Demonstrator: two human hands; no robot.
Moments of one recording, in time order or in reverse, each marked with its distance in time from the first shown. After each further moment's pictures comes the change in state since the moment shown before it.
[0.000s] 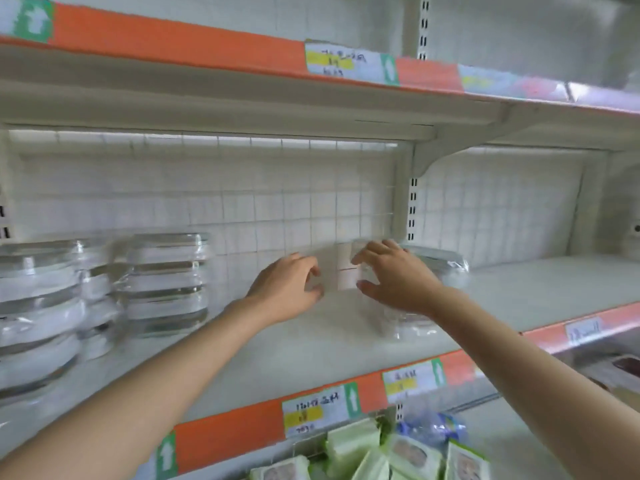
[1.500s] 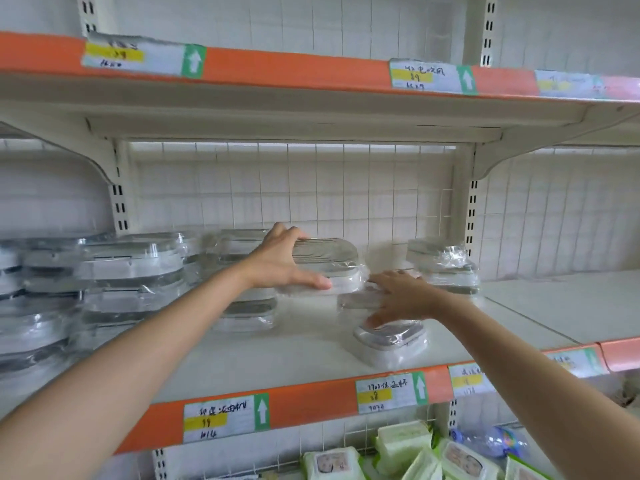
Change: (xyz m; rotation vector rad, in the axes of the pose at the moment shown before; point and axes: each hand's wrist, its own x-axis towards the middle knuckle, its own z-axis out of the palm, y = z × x) left_hand -0.032 -0.071 -0.073 -0.207 -0.096 -0.148; right_hand 0.022 -0.042 0.037 0.257 -0.424 0.060
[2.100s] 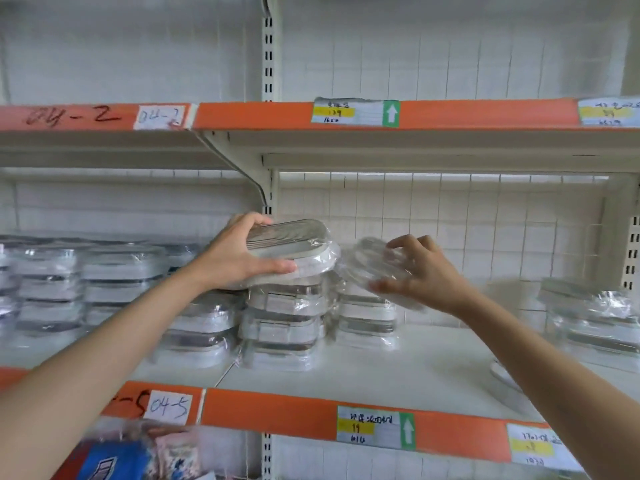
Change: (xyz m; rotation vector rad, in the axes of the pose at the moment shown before) left_hand -0.157 -0.098 -0.162 0.016 0.404 -0.146; right_hand 0.015 -0.187 -0.032 0.381 0.404 -0.279
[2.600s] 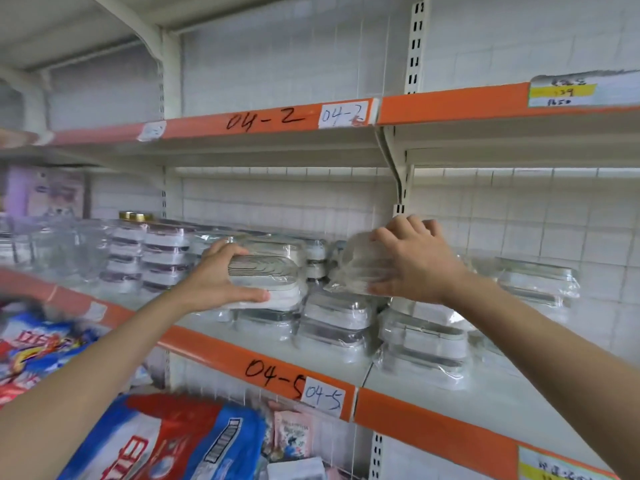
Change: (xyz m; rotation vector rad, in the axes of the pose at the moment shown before) left_hand -0.108 -0.150 -0.145 0.313 0.042 -0.372; right_hand 0.067 -0.178 0.115 -0.534 -0.033 -0.522
